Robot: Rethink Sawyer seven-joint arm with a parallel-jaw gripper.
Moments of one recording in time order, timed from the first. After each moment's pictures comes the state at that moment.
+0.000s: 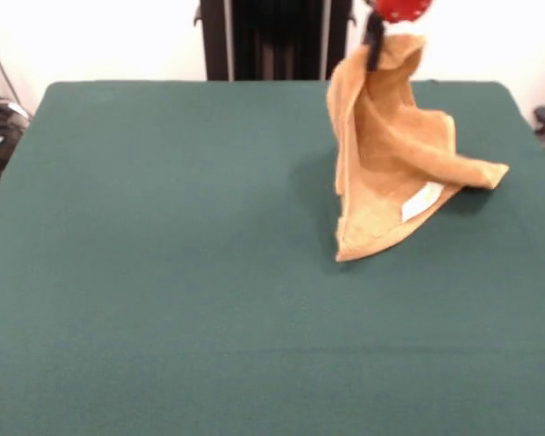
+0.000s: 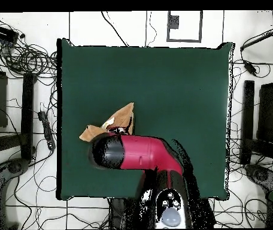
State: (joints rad) arm -0.03 -0.81 -0.06 1.81 -0.08 0.61 3.01
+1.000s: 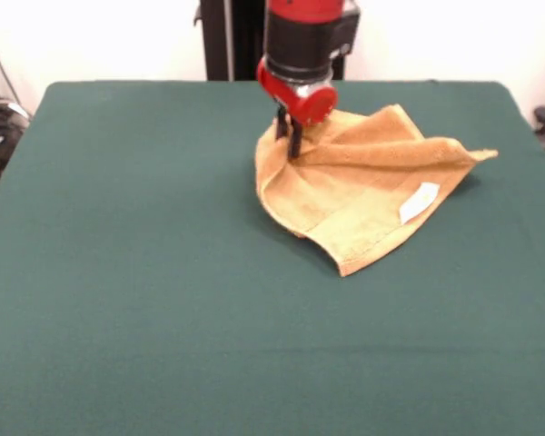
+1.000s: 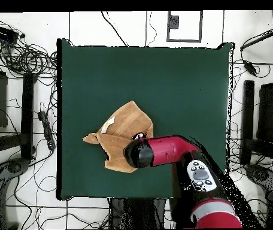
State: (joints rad) arm -0.30 -0.56 0.12 1.79 -0.50 0.40 2.98
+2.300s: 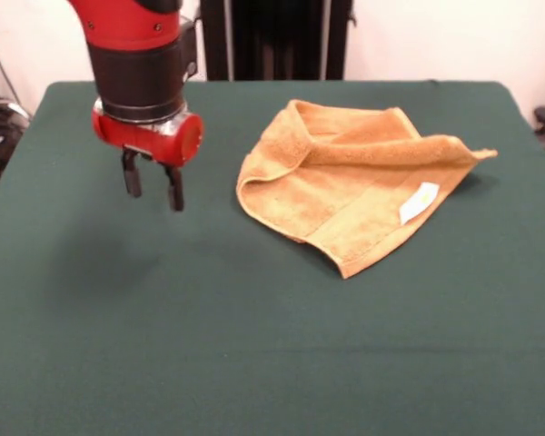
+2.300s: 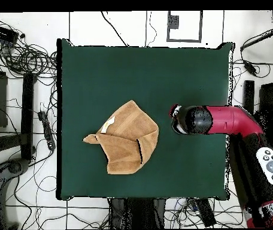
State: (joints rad) arm -0.68 -0.53 0.46 1.50 -0.65 0.71 2.28
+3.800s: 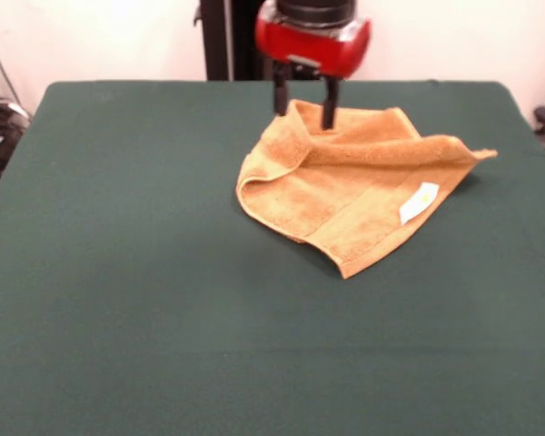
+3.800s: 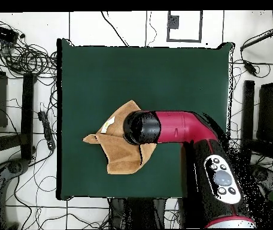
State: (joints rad) arm -0.35 -0.72 0.23 1.68 -0.32 0.69 2.30
